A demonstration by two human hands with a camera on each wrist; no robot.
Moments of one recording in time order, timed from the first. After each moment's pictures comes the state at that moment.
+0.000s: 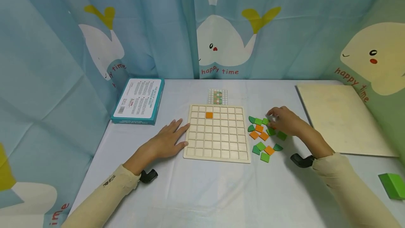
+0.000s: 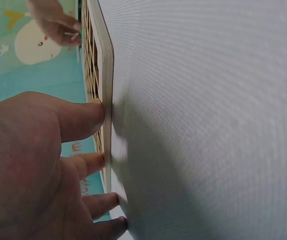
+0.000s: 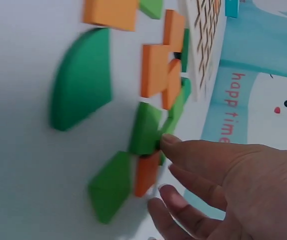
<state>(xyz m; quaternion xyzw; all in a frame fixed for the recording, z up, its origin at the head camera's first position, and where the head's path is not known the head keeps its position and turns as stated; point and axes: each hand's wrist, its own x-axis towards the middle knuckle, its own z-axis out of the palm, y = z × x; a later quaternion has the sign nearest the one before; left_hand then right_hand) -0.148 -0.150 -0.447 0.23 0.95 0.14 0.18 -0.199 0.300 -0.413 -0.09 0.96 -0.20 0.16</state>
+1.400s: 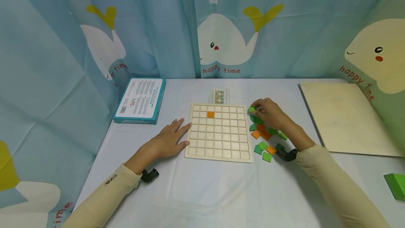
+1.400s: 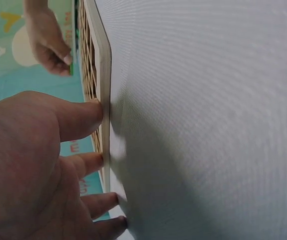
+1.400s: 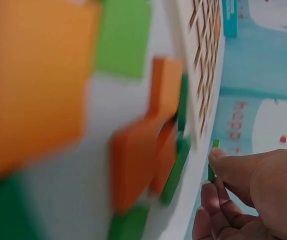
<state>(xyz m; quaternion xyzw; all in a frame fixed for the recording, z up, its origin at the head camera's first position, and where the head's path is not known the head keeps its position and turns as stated) -0.149 -0.149 -0.449 0.22 0.95 0.13 0.18 -0.221 0.256 -0.427 -0.14 0.94 -0.30 0.09</state>
